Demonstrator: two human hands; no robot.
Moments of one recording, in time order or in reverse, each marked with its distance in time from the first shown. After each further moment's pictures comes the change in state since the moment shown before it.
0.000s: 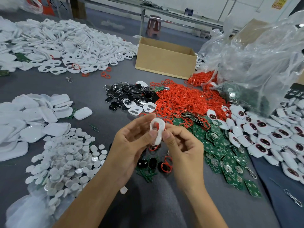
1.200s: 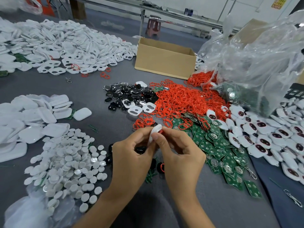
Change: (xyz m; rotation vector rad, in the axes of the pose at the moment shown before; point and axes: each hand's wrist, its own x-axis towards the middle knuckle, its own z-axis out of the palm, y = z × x) left_hand -0.021 -0.009 0.020 0.775 0.257 0.406; right_hand -0.007 0.012 0.010 -0.344 0.250 -0.180
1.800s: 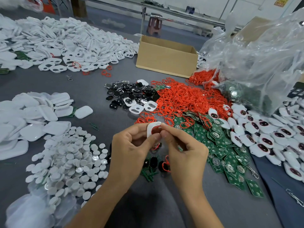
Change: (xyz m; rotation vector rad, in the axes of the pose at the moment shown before) left_hand 0.010 -0.001 -0.006 -0.288 -0.069 -0.246; right_hand 0.008 0.004 -0.008 -0.116 -0.101 -0.053
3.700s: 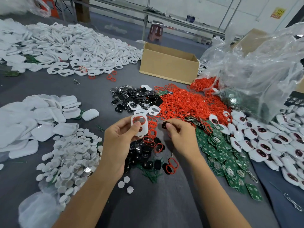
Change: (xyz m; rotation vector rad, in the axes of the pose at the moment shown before) left_hand 0.027 -0.002 -0.030 -0.181 0.149 -0.205; right_hand 0.064 0.056 0.007 -0.388 -0.363 0.043
